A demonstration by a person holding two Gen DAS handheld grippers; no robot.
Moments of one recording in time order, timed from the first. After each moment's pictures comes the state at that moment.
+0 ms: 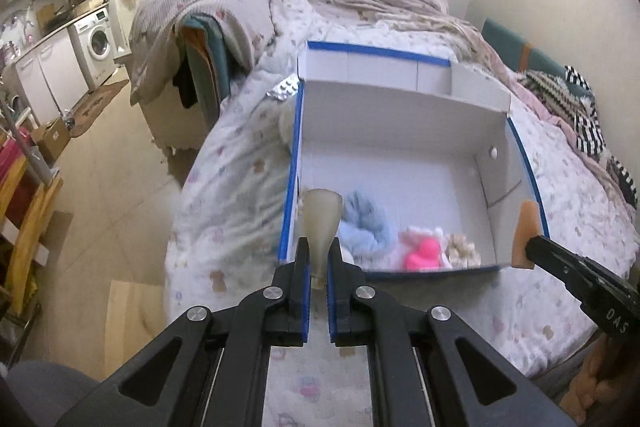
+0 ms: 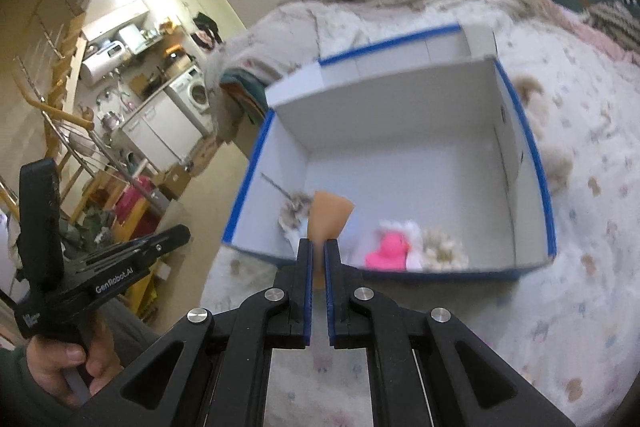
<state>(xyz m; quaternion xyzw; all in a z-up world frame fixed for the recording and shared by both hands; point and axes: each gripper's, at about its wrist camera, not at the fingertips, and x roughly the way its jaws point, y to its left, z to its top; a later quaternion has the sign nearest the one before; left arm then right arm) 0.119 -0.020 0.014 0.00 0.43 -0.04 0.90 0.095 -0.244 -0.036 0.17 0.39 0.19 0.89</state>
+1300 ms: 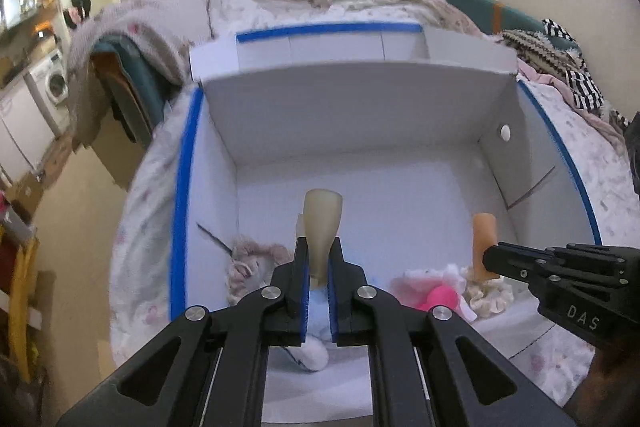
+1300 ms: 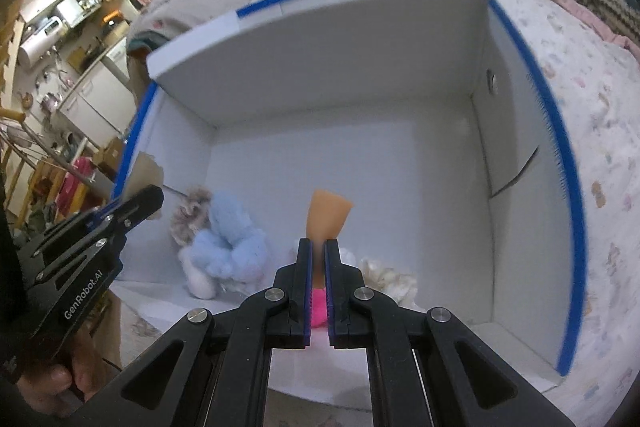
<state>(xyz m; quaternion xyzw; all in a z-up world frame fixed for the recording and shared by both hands) 0.219 -0.086 -0.068 0.06 0.44 -0.10 0.89 0.202 -0.250 -0.112 0.14 0.50 0.11 0.85</state>
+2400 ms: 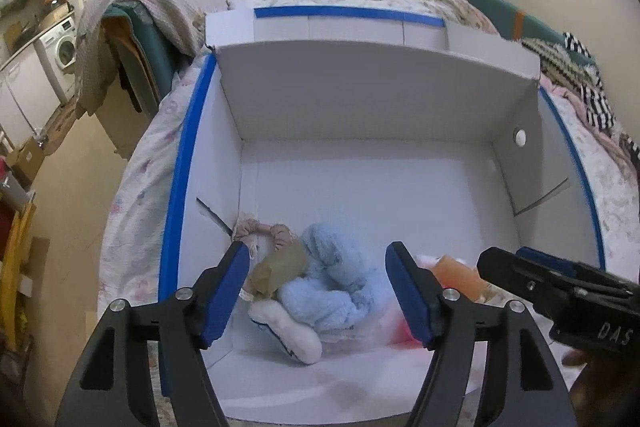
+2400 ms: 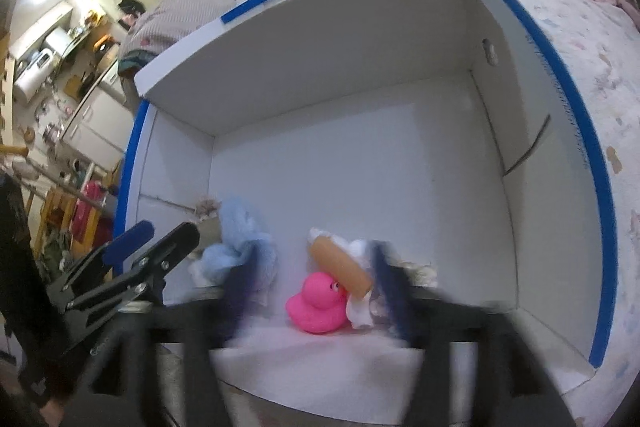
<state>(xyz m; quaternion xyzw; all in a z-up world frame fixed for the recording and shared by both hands) 0.223 -0.078 -0.075 0.02 0.45 -0.07 0.89 0.204 -0.256 -0.120 0.21 0.50 0.10 0.84</state>
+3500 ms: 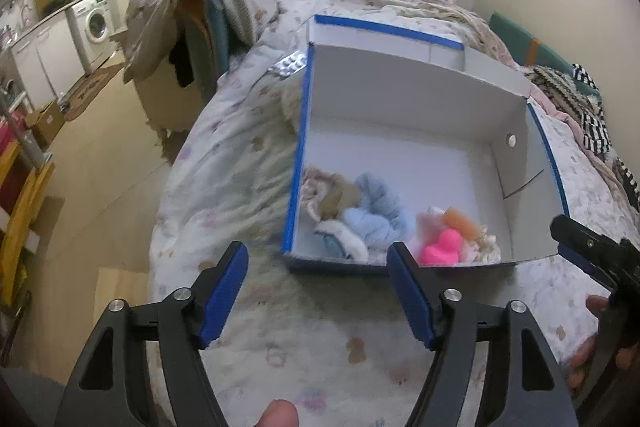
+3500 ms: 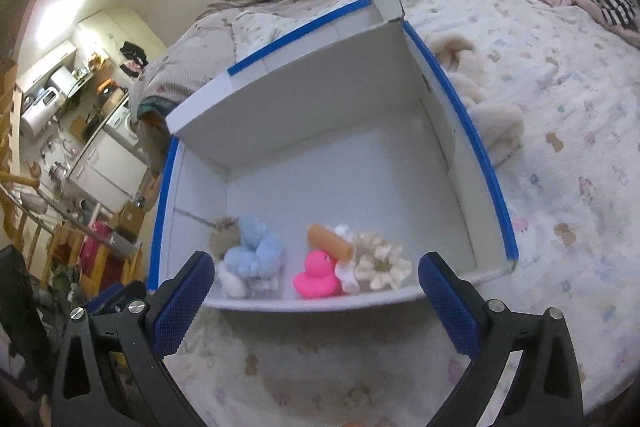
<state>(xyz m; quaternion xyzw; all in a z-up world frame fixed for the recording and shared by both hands) 0.131 -0.008 -0.035 -0.02 0.46 -0.04 0.89 0.134 -0.282 -0.083 0.24 0.43 0.07 0.87</state>
